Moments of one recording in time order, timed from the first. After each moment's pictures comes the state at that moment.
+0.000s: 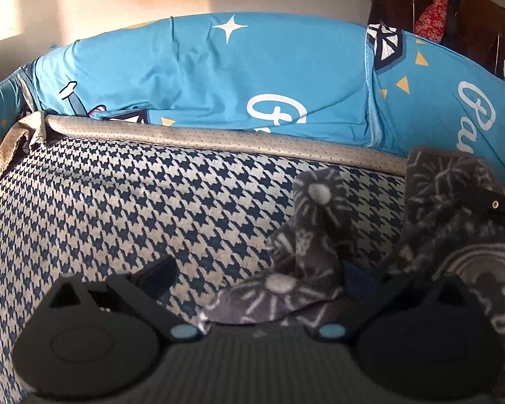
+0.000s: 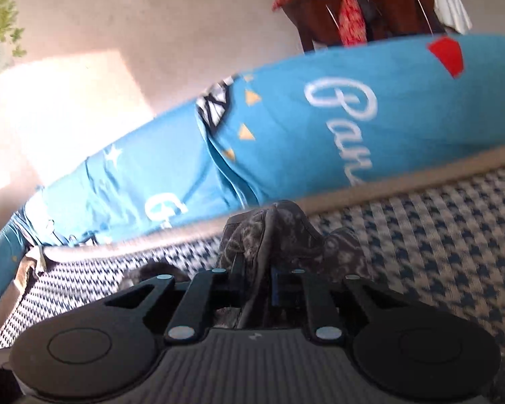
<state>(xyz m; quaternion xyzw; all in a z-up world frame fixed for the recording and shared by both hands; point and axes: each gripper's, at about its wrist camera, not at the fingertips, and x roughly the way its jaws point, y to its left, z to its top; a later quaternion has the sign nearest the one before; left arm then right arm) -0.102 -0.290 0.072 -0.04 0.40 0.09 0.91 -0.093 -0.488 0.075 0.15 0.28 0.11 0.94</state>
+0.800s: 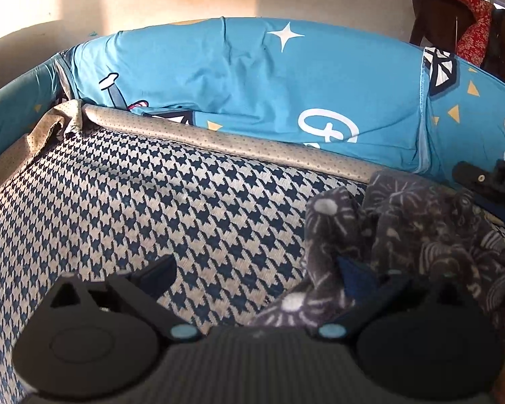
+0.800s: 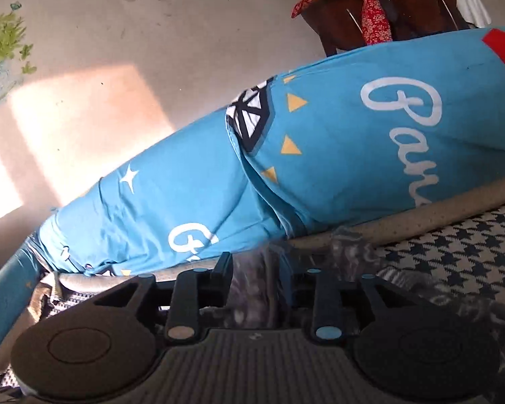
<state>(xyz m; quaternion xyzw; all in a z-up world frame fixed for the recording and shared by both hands) -0.091 -0.267 0.079 -0.06 0.40 0.16 0.90 -0.040 -0.460 0.066 0.18 0.25 0.15 0.94</state>
